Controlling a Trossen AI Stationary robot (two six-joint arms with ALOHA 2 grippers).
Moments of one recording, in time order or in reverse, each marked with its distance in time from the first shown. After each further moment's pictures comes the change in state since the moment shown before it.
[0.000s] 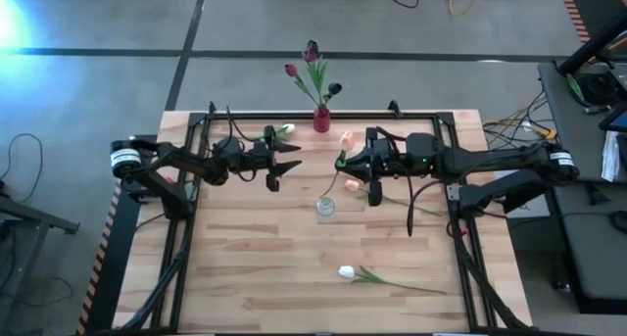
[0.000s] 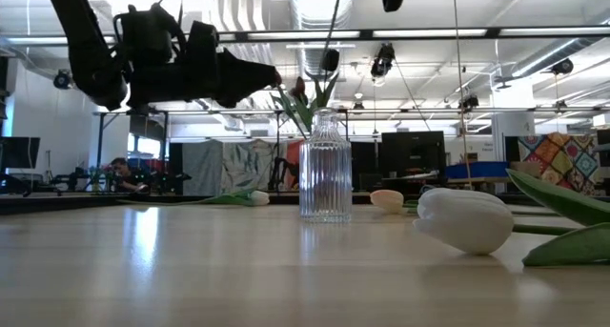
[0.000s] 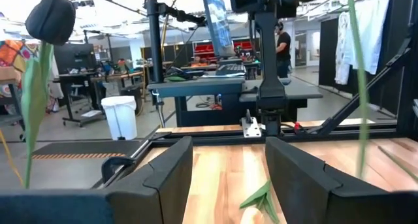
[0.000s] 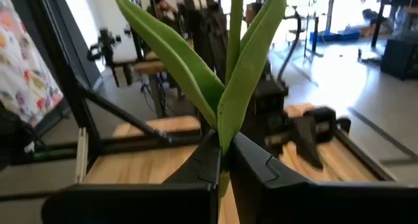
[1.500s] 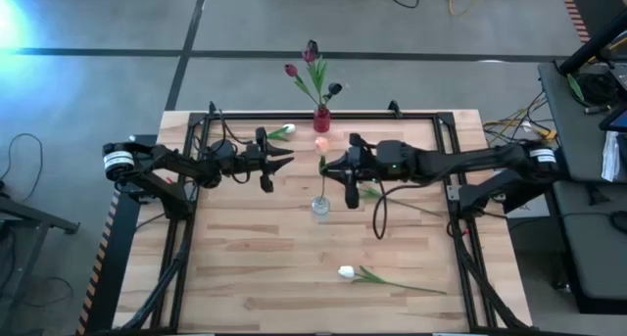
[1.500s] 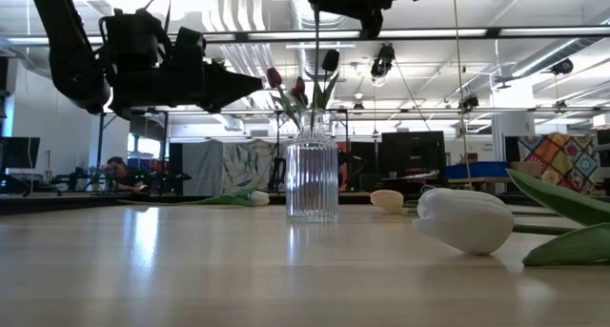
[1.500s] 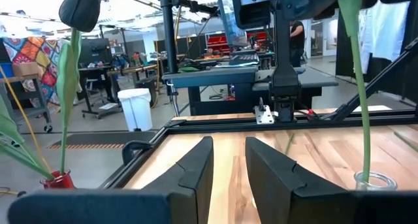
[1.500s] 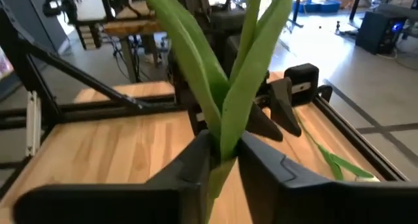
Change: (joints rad) left arm 0.019 -0.057 -0.090 0.002 -0.040 0.037; right arm 0.003 0.188 0.061 -0.020 0.078 -0.051
